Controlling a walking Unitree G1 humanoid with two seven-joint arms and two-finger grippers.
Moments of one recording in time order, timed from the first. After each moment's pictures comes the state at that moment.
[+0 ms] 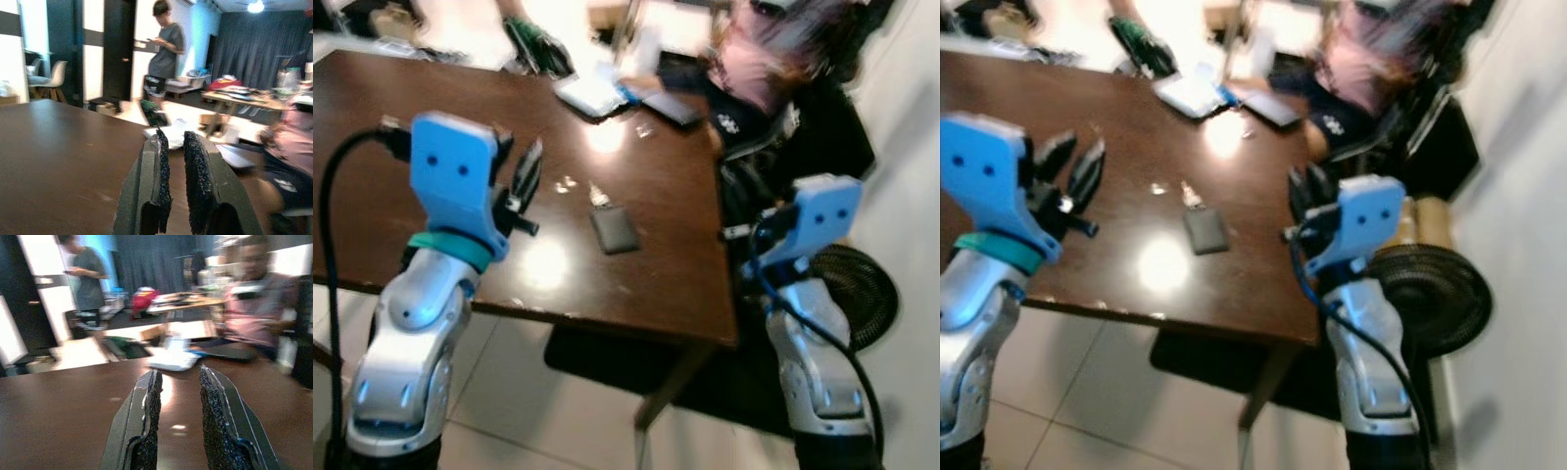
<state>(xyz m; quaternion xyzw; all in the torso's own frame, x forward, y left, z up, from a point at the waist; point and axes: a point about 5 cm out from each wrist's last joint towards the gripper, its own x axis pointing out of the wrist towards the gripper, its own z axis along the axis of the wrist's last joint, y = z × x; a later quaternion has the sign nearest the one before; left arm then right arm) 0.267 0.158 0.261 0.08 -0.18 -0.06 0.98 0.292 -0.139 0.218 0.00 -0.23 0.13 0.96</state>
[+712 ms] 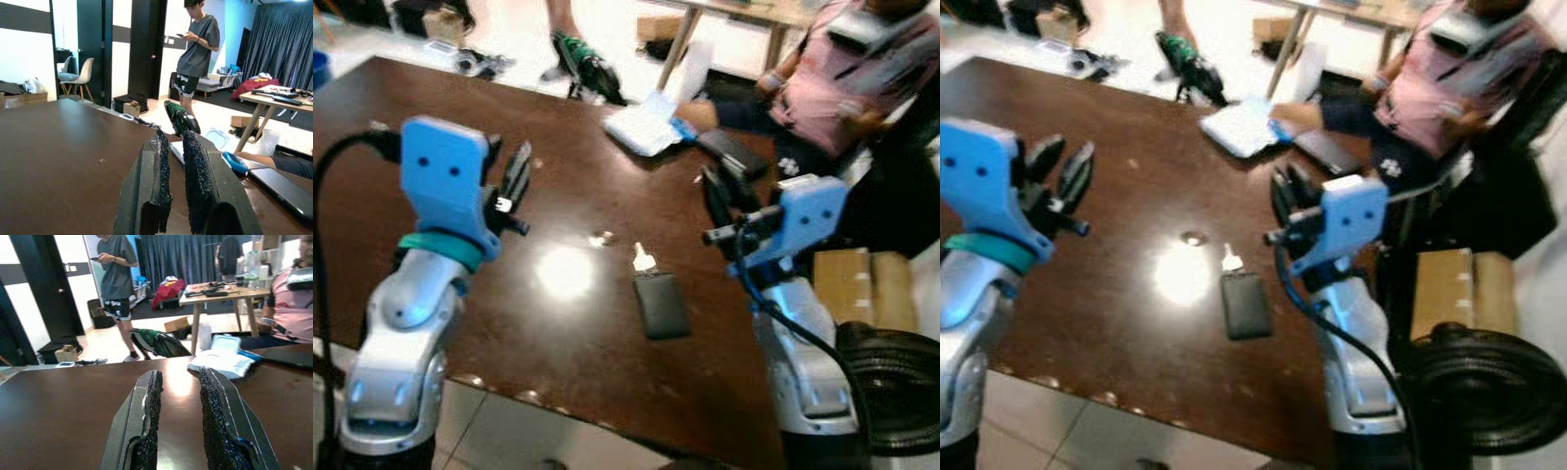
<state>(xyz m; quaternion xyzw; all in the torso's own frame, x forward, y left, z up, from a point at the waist) 0.268 0.159 0.260 0.08 -0.18 -0.05 0.98 0.290 -0.133 0.218 0.00 -0.23 0.15 0.96</state>
